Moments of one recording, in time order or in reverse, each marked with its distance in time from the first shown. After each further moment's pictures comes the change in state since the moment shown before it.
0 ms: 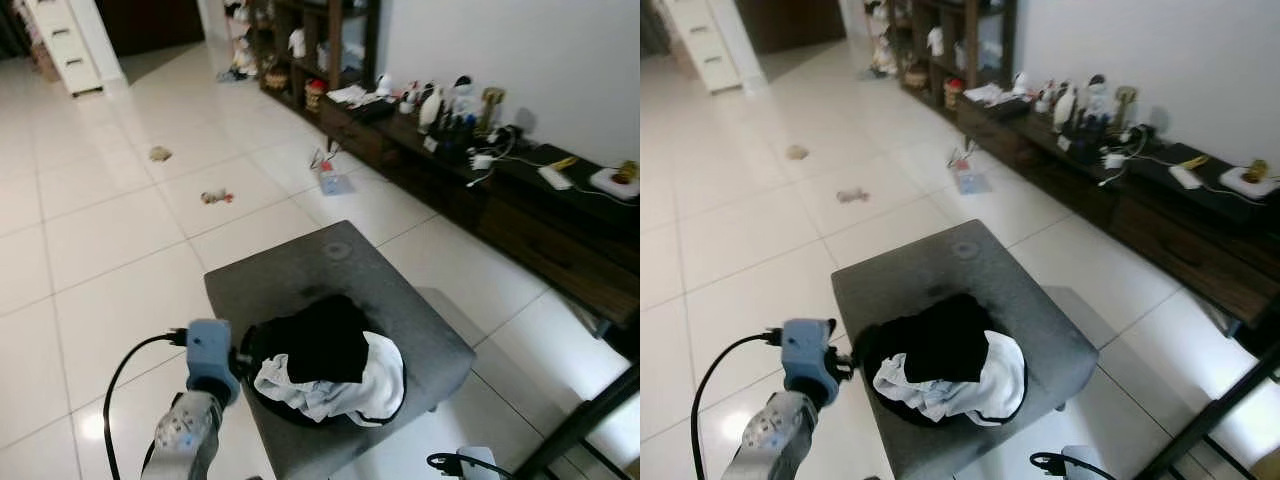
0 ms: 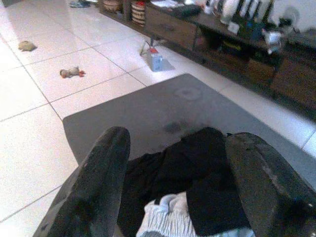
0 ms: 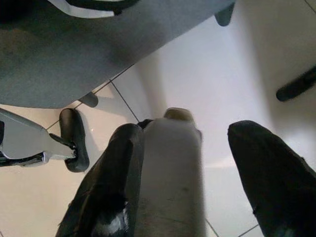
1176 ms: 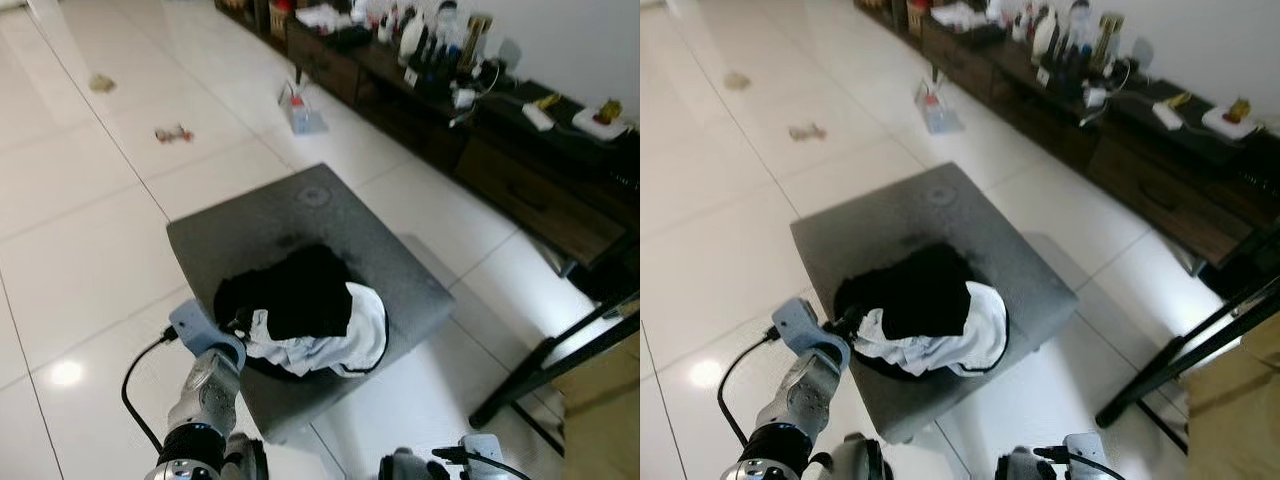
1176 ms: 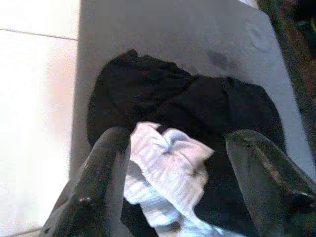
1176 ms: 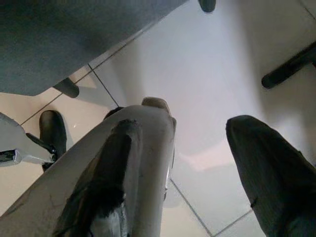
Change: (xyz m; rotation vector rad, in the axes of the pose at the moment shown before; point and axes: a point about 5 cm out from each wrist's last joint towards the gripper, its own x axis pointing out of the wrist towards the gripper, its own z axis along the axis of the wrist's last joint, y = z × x) left arm 0.059 0.013 -0.008 -0.548 0.120 0.329; right arm -0.006 -0.004 0.009 -0.048 -0.186 0.041
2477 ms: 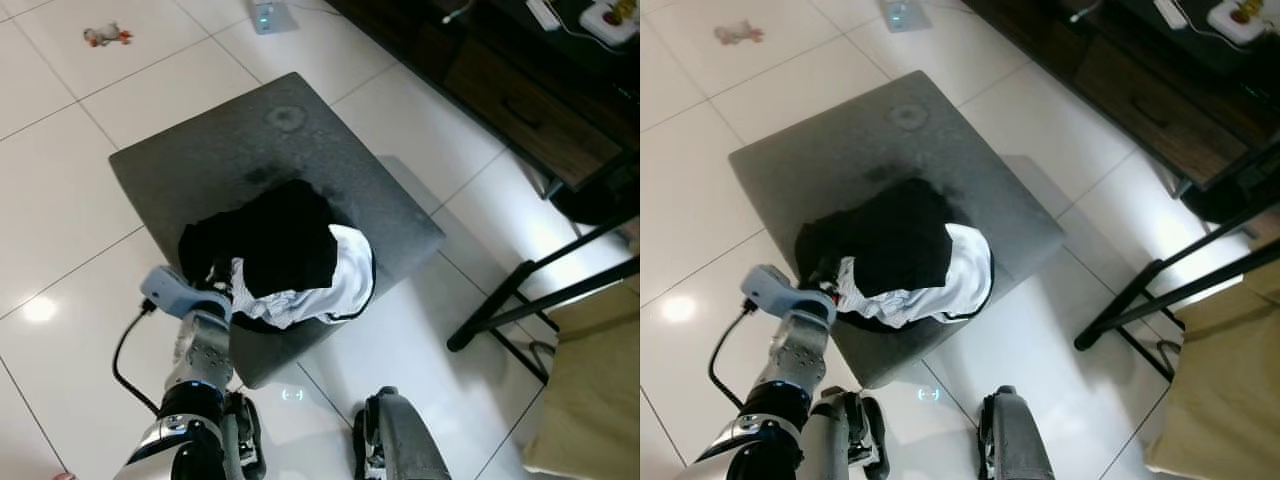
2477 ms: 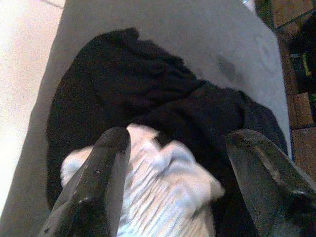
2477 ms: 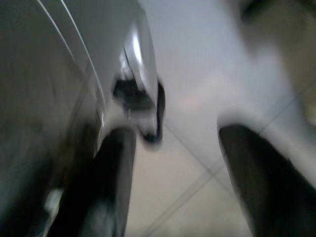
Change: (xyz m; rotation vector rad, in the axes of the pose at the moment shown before) left arm 0.014 -0.021 0.055 -0.282 -0.220 -0.096; right arm -0.057 -0.005 -0.061 0.087 -0.199 0.044
